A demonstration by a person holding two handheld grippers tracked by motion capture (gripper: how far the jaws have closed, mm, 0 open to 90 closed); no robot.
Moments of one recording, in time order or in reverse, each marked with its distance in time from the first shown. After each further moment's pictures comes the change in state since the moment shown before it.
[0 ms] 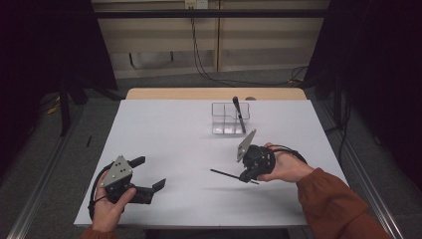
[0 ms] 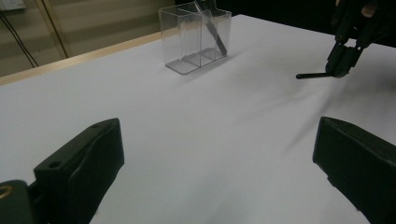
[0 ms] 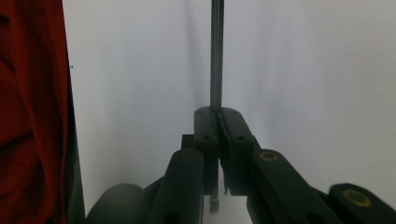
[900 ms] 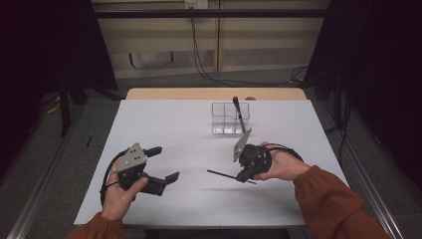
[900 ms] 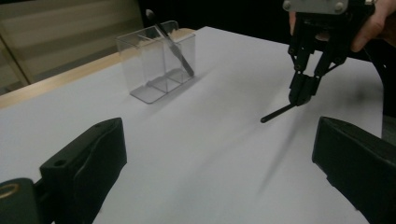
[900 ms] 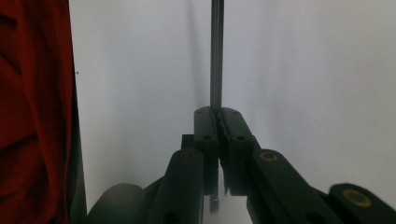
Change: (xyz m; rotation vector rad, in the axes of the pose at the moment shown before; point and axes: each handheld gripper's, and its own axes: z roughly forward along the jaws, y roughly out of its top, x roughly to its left) left arm -0.008 0.038 0.032 0.010 -0.146 0.052; right arm -0.001 0.009 0.002 0.003 0.024 -0.012
